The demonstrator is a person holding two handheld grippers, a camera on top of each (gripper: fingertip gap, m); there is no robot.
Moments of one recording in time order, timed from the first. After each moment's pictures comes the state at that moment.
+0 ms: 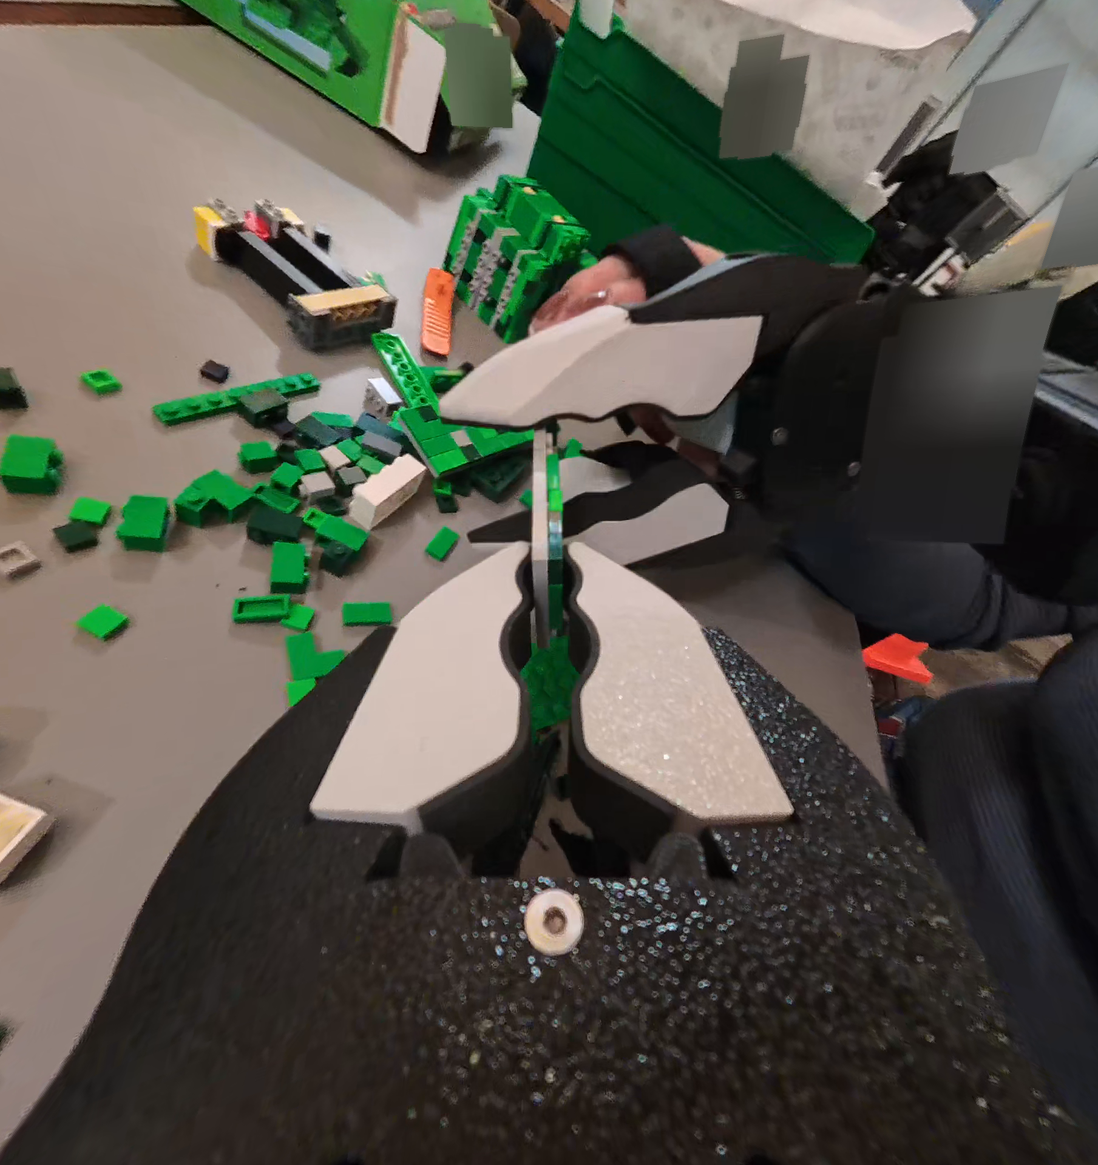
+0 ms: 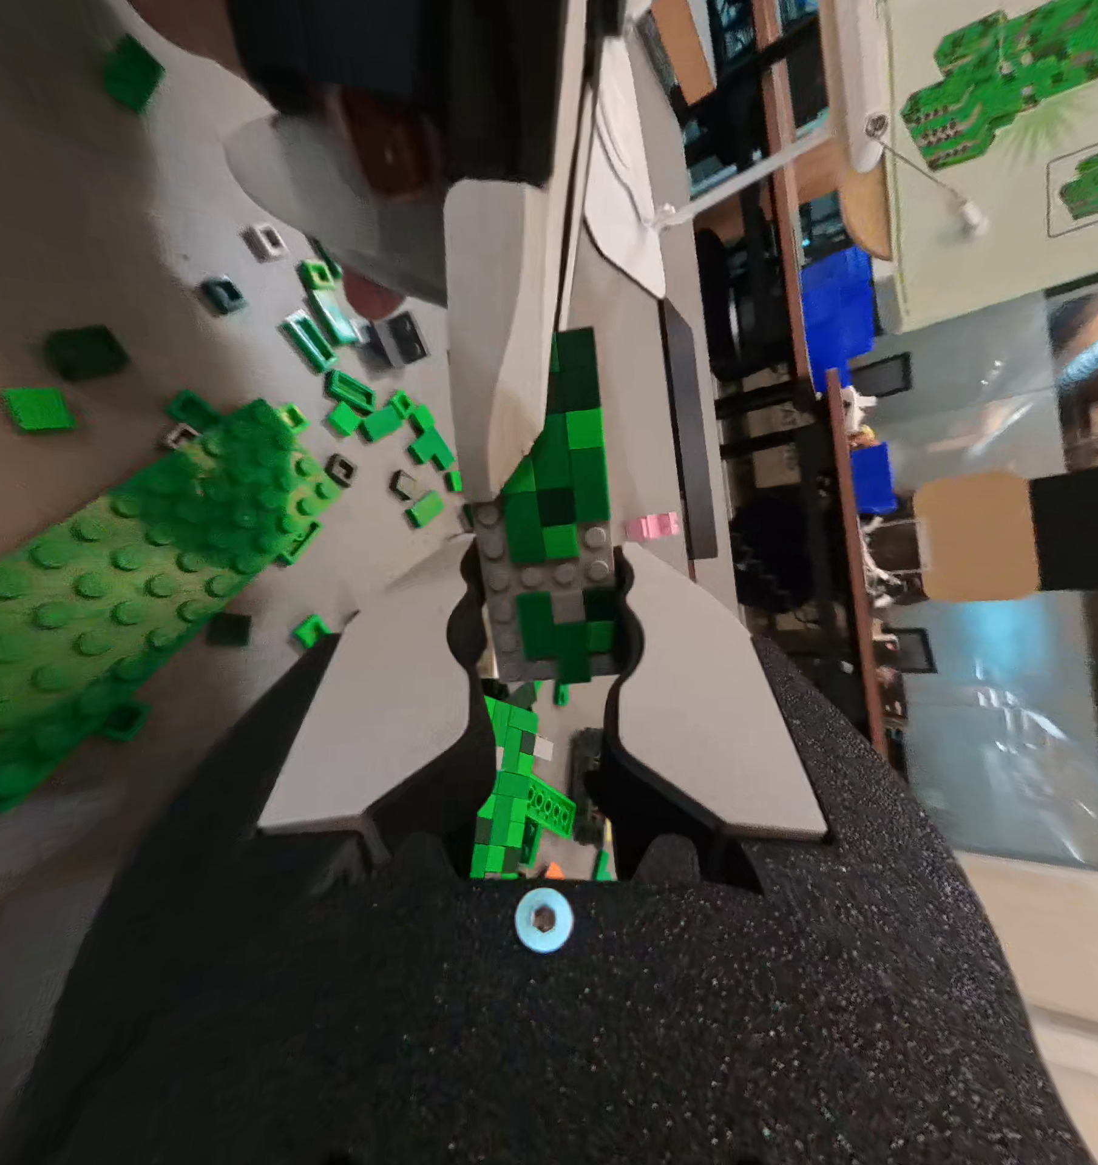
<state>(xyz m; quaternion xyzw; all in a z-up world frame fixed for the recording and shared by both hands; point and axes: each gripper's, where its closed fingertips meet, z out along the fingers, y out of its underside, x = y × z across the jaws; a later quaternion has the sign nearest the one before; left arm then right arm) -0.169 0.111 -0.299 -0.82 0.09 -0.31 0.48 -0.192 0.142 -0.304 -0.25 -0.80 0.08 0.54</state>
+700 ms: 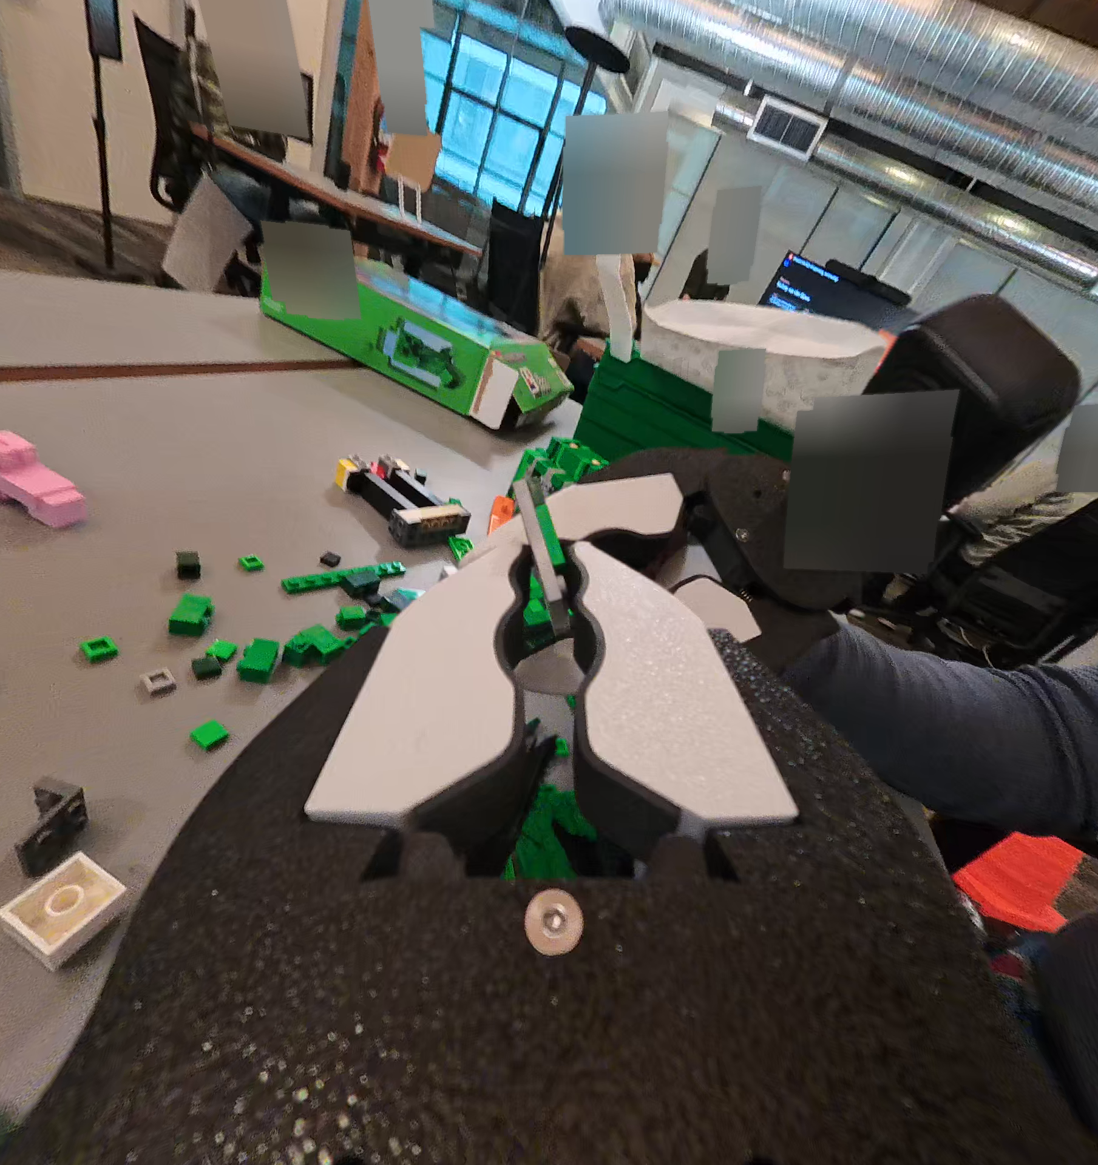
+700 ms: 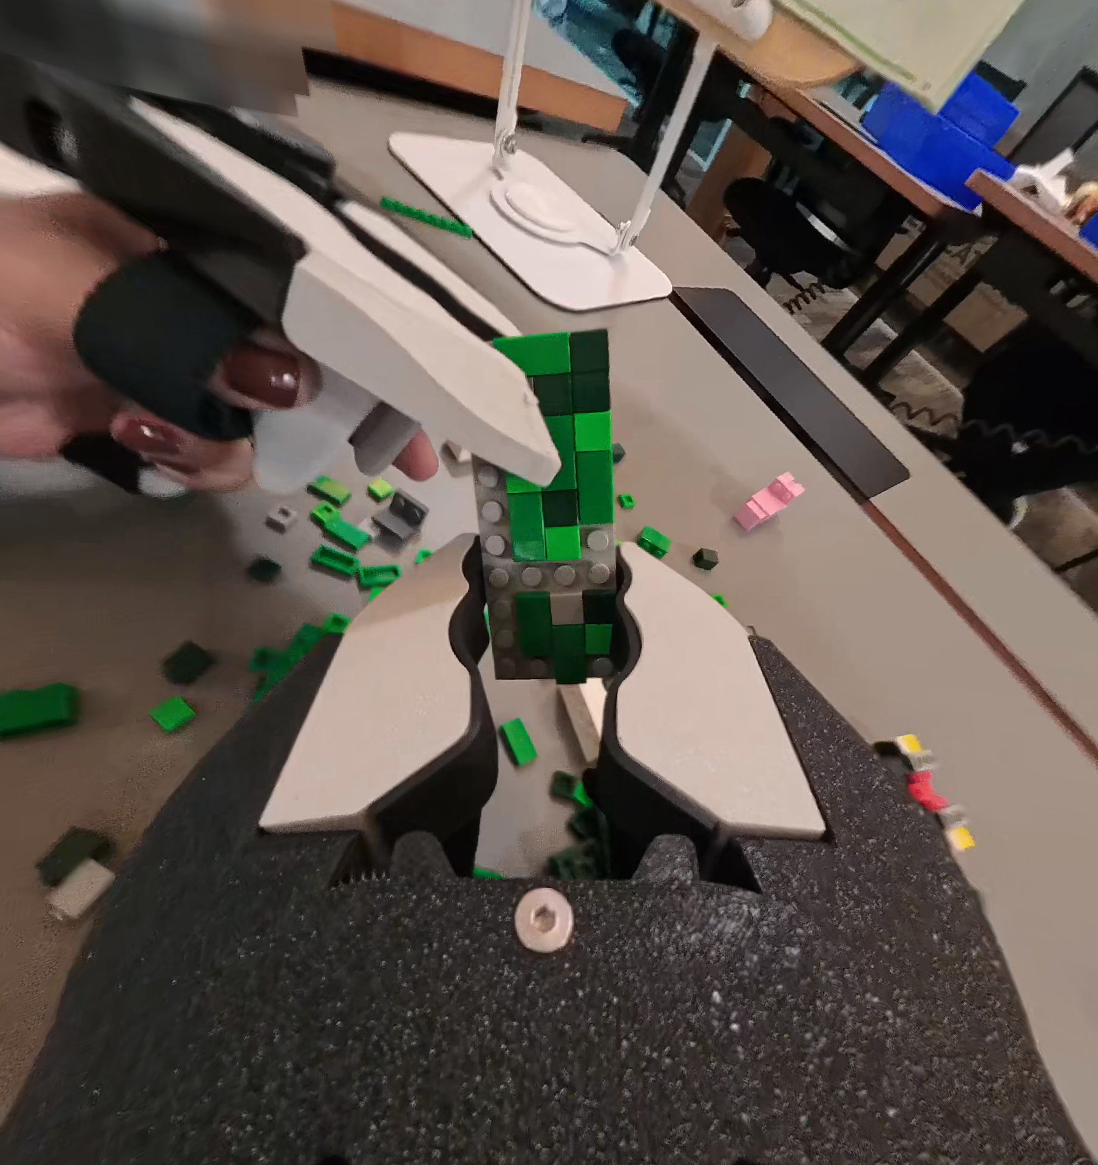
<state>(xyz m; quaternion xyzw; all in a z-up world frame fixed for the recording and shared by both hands) -0.196 0.129 -0.257 -0.71 0.01 -0.28 0.64 -0.209 0.134 -0.297 -0.45 -0.70 0.31 0.46</state>
